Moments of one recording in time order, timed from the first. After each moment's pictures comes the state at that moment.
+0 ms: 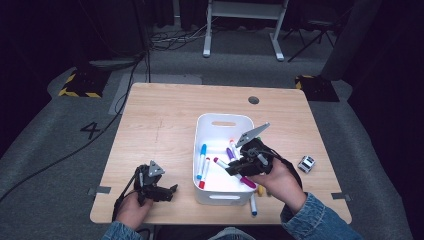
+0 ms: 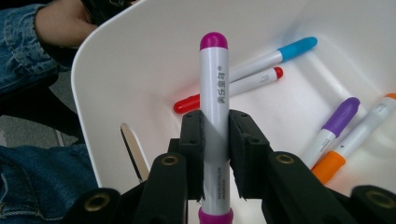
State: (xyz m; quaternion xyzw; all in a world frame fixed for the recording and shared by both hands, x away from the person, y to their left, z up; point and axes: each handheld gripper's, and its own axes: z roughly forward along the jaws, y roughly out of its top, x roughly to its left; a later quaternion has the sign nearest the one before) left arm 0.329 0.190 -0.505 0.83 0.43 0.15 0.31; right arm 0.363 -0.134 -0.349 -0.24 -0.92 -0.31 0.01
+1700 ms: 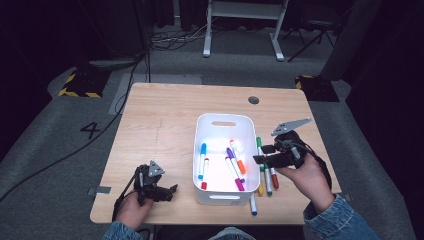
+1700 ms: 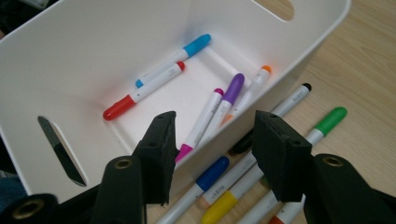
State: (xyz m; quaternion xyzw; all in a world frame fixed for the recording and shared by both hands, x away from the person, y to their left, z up) left arm 0.329 0.190 -0.505 0.83 0.43 0.15 0.31; right arm 0.373 -0.214 -0.333 -0.33 -0.88 -0.33 -0.07
